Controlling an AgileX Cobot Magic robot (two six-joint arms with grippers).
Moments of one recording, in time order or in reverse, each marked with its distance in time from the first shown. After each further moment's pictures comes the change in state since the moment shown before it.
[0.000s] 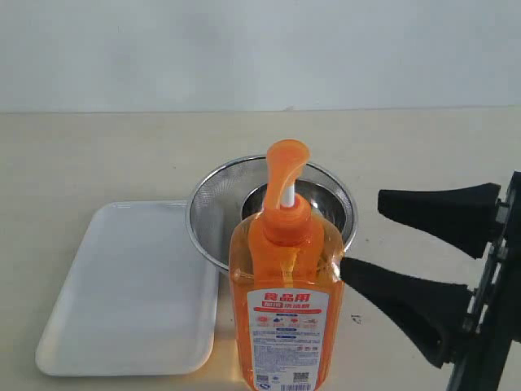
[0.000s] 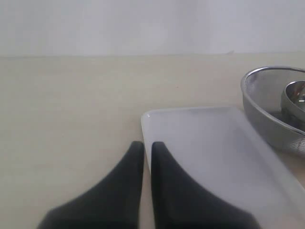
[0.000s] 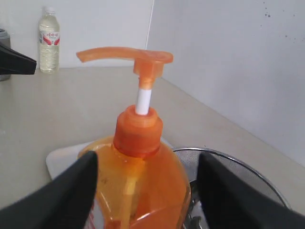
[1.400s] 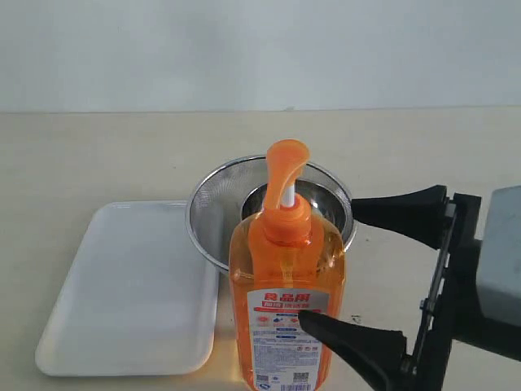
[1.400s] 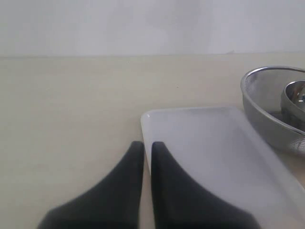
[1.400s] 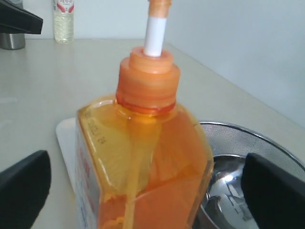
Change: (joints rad) left arm 0.000 0.000 0.000 0.000 0.000 0.000; right arm 0.000 0.298 0.000 0.057 -0.150 -0.221
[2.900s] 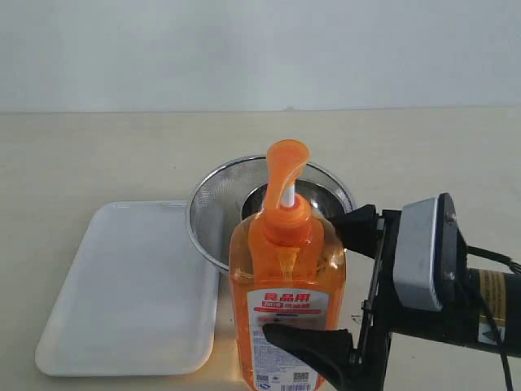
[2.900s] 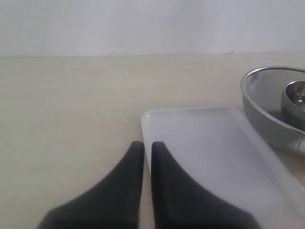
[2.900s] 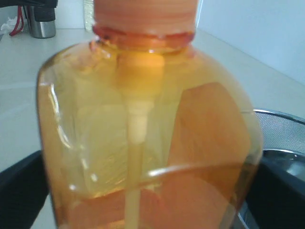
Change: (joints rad) left arm 0.000 0.000 0.000 0.000 0.000 0.000; right arm 0.000 0.471 -0.111 -0.022 -0.245 -0.196
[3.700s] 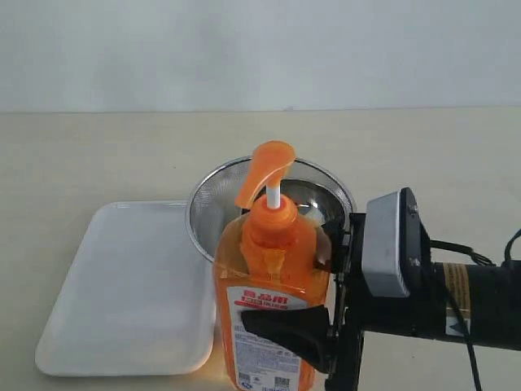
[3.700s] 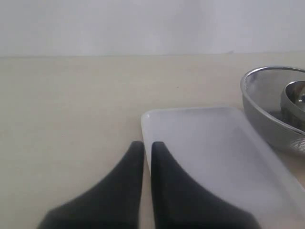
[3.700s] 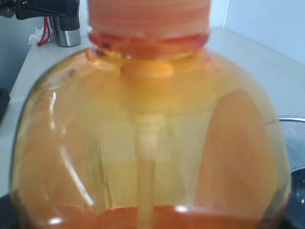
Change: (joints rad) left arm 0.000 0.000 0.000 0.000 0.000 0.000; right arm 0.070 0.066 -0.079 -0.035 -0.007 0.100
